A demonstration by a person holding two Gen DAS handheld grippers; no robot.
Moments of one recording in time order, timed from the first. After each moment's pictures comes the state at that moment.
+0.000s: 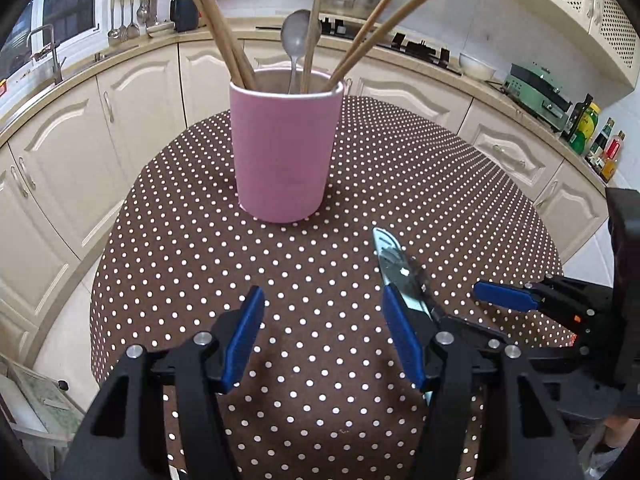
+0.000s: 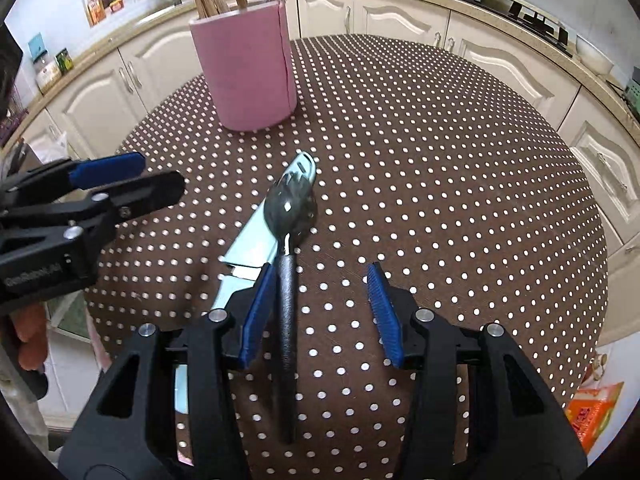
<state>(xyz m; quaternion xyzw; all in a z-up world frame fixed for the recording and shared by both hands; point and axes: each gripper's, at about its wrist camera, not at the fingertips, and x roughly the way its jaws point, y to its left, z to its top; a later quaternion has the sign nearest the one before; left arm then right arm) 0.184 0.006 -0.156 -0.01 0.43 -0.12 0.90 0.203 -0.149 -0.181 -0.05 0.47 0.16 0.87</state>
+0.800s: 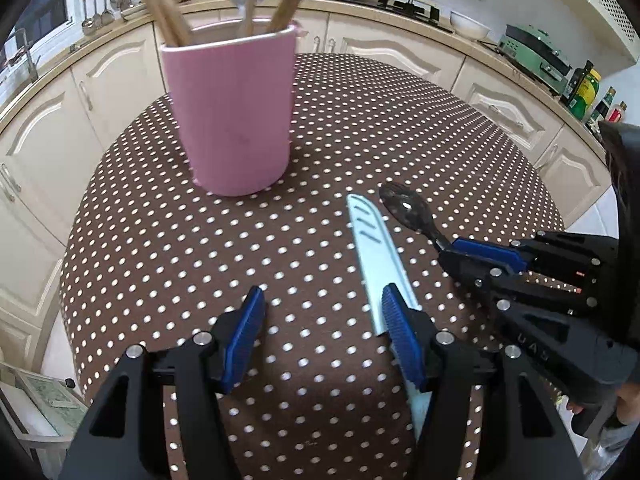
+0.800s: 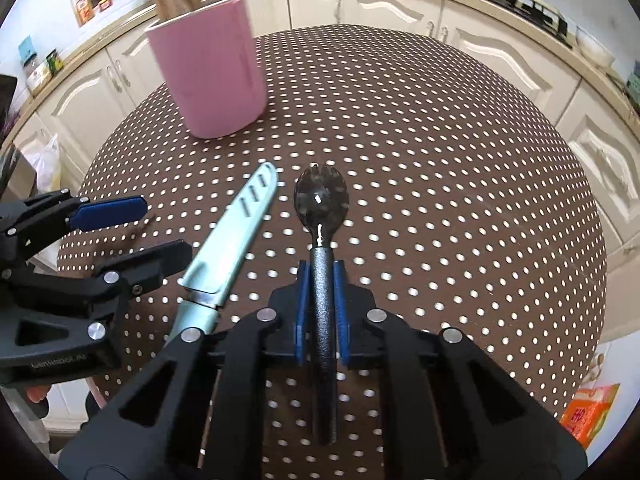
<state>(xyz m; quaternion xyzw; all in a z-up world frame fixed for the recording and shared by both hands) 0.207 -0.035 -0.178 0.01 0.49 -0.14 0.86 0.231 -0.167 -0.185 -0.05 0.49 0.15 0.86</state>
